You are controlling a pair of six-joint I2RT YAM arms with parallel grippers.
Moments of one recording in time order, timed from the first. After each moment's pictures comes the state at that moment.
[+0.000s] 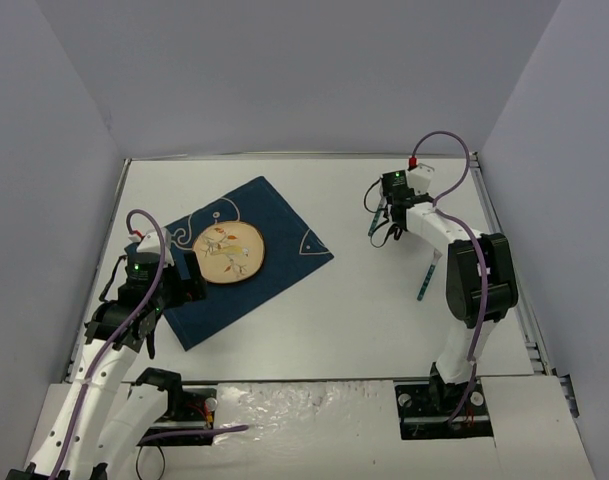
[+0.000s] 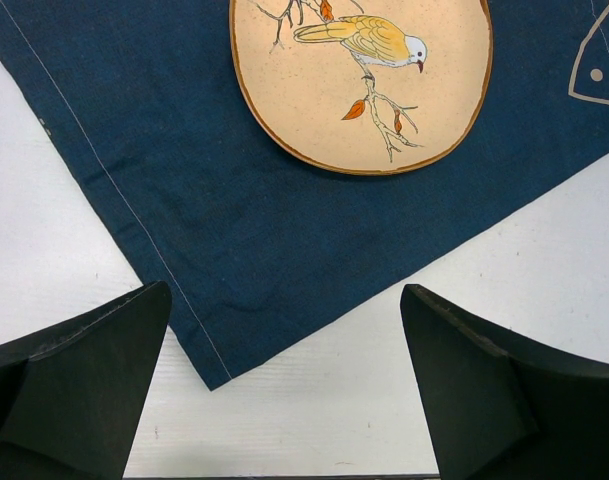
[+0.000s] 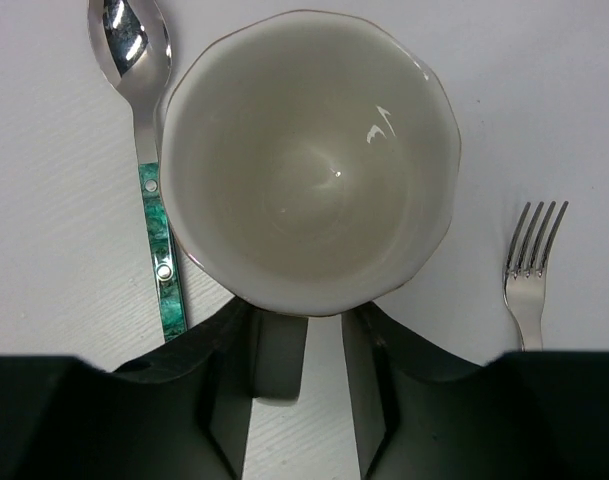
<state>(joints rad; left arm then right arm) -0.19 0.69 0.75 -0.77 -0.09 -0.35 0.24 1.85 1.26 -0.30 0.55 0.56</state>
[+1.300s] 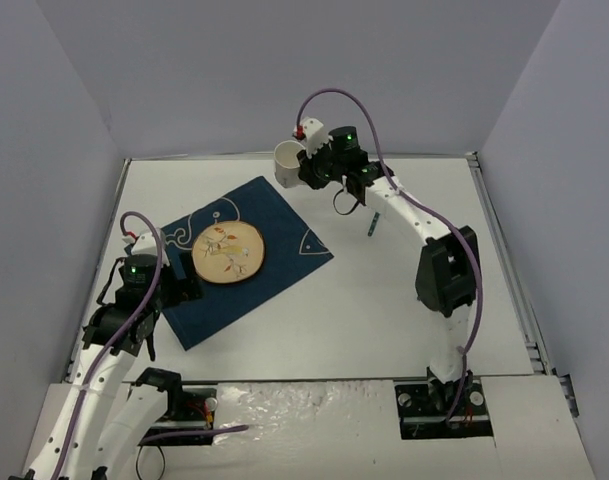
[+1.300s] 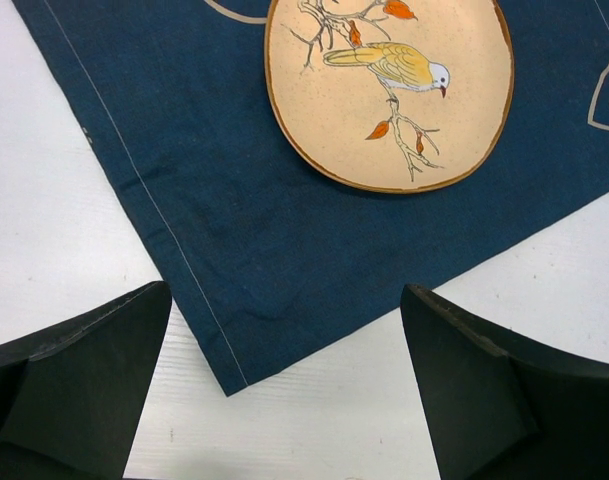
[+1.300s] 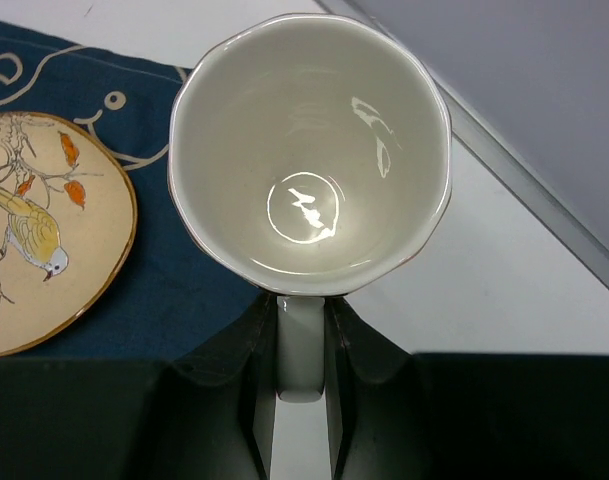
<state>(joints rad) -0.19 0.65 0.75 -0.77 -0.16 -0.35 0.48 2.05 1.81 -0.24 -0.31 -0.26</state>
